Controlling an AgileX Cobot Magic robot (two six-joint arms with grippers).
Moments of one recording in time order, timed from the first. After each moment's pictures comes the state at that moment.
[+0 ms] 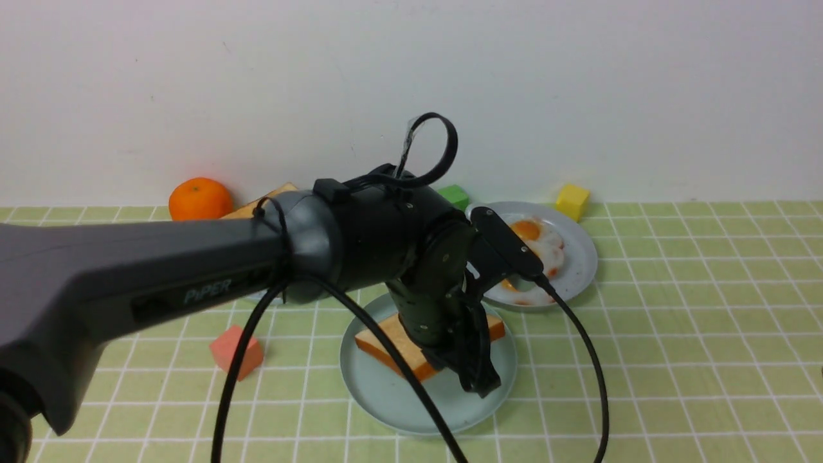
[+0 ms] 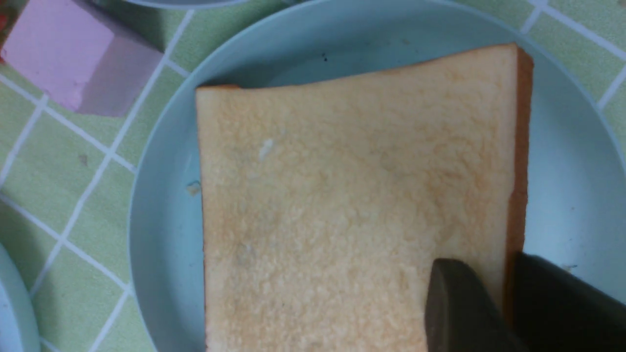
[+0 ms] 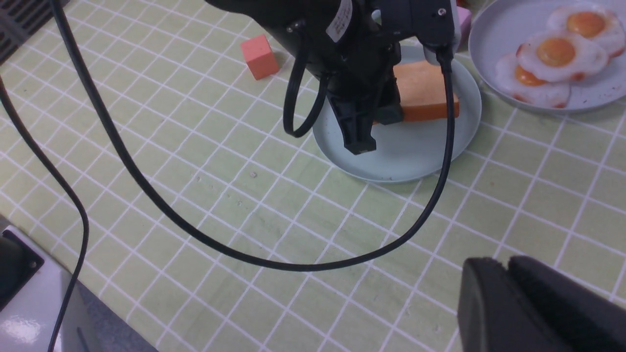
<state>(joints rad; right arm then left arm) 0.13 0.65 -0.90 0.59 1.10 -0.44 -0.75 1.97 -1.47 0.12 0.71 0.18</state>
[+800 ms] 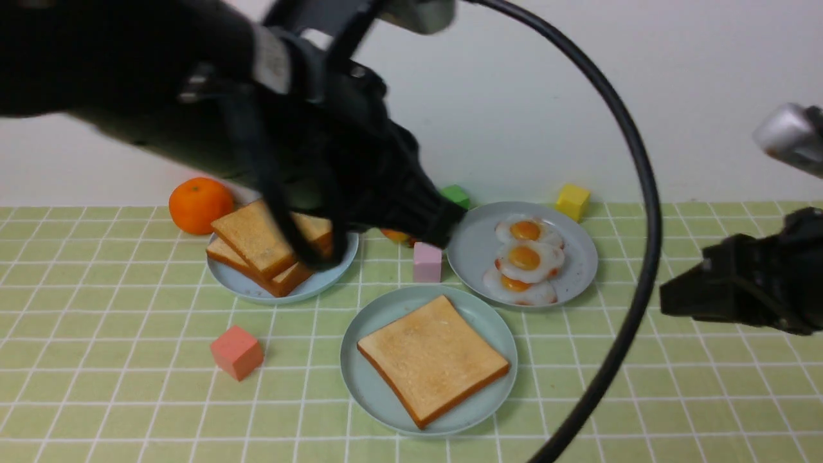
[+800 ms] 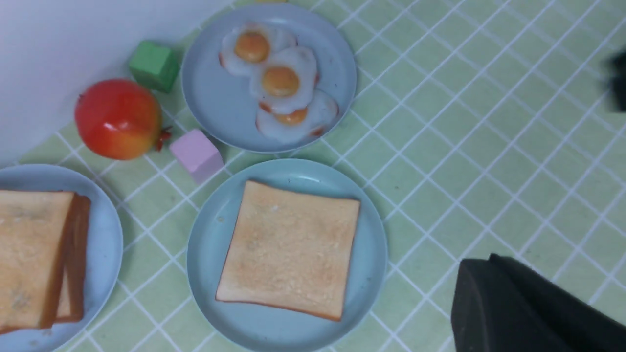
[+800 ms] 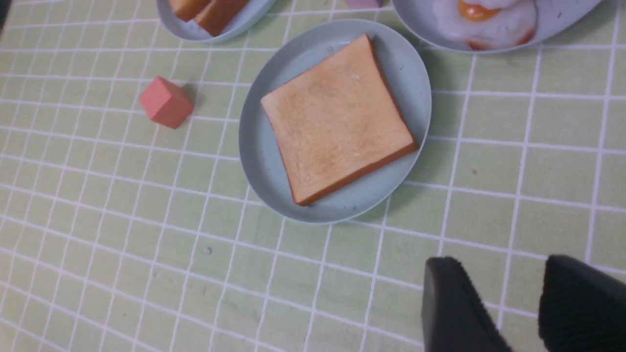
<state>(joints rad) 0.13 1.21 -0.94 0.63 0.81 -0.24 -0.75 1.30 -1.39 -0.05 0.83 0.02</state>
